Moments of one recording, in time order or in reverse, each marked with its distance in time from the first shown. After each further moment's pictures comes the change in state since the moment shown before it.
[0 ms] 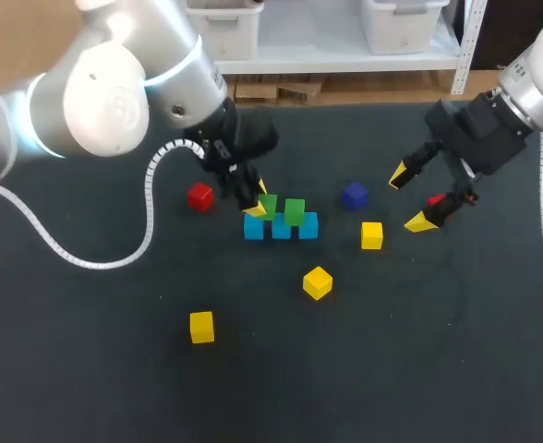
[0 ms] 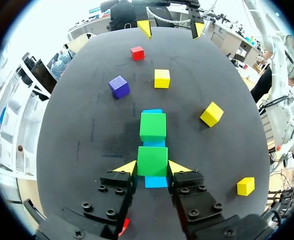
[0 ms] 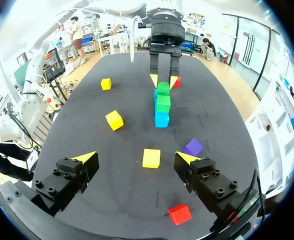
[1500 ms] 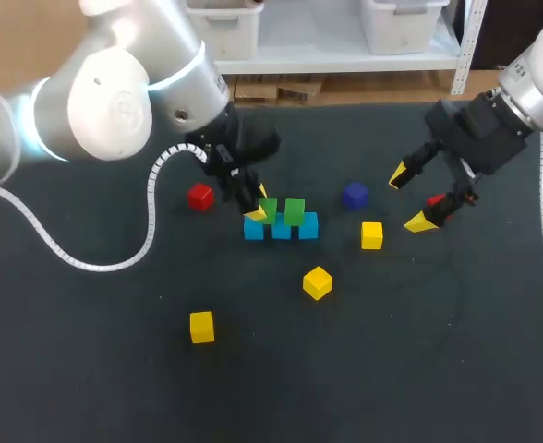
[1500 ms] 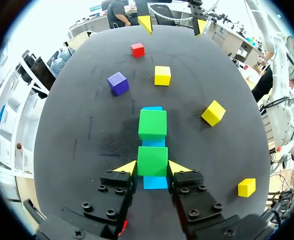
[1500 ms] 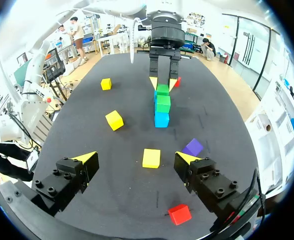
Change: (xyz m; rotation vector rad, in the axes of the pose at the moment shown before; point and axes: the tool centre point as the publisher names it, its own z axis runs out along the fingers) left arm 0.002 -0.001 0.006 0.006 0.009 -0.012; right arm 0.000 0.000 0.000 0.000 0.000 0.000
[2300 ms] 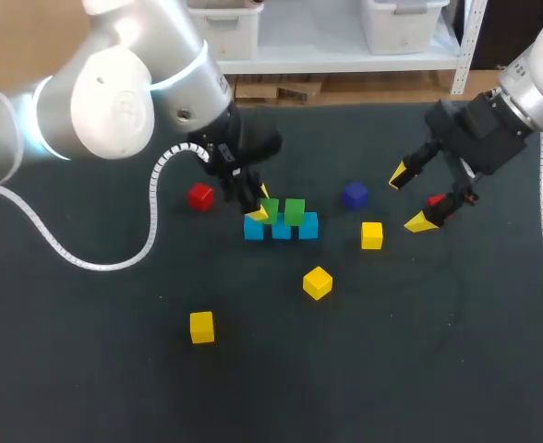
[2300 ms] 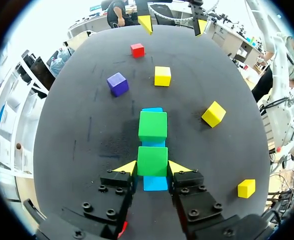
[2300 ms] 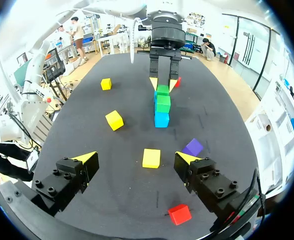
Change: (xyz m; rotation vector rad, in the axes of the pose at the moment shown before) left arm -0.002 0.000 0.001 0.004 0.002 -0.001; right arm 0.000 0.000 0.000 0.000 0.000 0.000
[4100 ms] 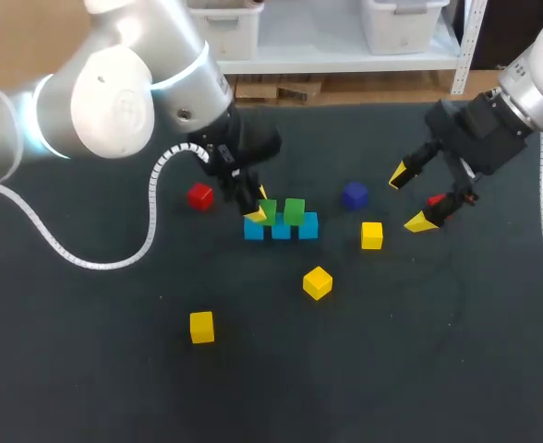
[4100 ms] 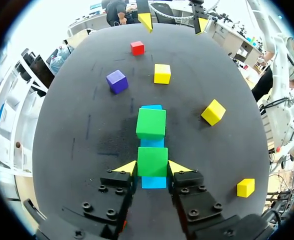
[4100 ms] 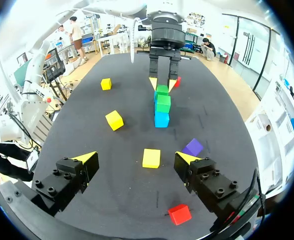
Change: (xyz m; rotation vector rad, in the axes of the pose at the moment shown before) left arm 0.003 -0.002 0.000 0.007 0.013 -0.006; right arm 0.000 0.000 0.000 0.000 0.000 0.000
